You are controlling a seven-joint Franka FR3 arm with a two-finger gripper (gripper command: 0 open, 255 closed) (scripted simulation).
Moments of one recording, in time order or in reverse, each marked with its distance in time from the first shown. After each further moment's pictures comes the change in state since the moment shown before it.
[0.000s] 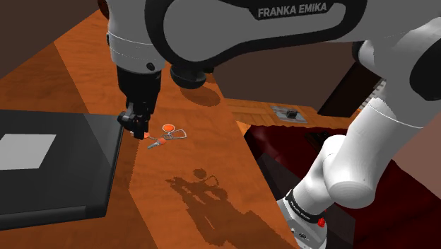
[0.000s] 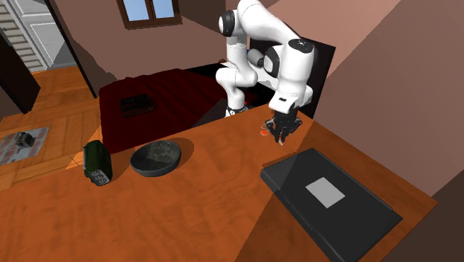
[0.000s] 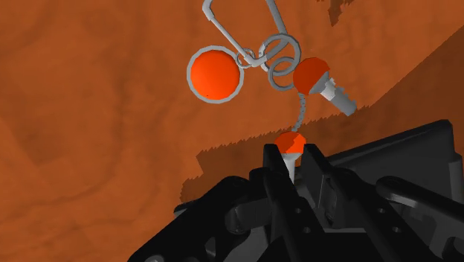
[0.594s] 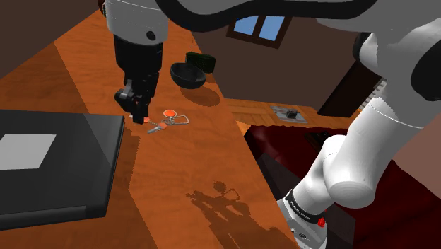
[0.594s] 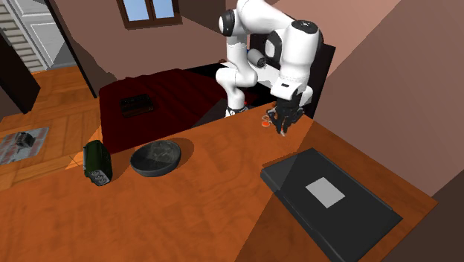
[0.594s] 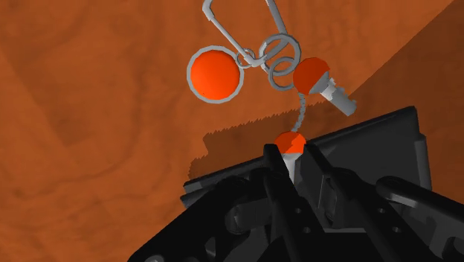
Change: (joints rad) arm 0.000 -0.005 0.000 0.113 0.004 -0.118 -0.005
